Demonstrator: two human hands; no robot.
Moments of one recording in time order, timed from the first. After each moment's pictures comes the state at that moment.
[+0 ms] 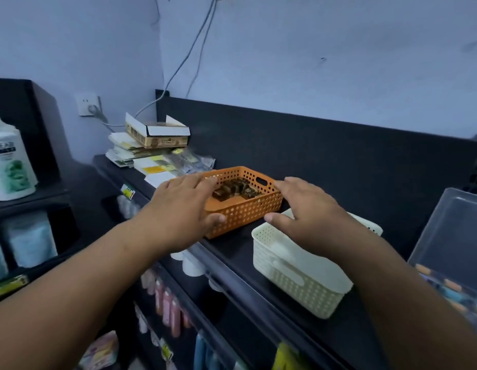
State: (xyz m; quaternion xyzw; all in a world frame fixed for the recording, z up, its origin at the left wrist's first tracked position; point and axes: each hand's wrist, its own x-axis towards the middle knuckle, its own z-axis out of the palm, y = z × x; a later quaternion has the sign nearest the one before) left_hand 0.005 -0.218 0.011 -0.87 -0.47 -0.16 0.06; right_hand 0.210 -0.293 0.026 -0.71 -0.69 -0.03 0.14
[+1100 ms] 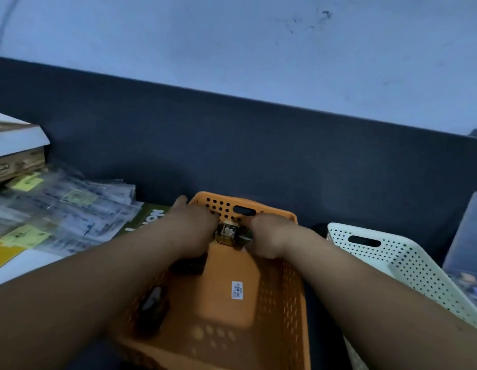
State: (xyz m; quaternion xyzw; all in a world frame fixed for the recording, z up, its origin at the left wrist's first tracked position) left_hand 0.130 0.146 -0.036 -0.99 -0.11 0.05 0.12; right_hand 0.235 0.023 -0.033 -0.88 -0.46 0.11 -0.07
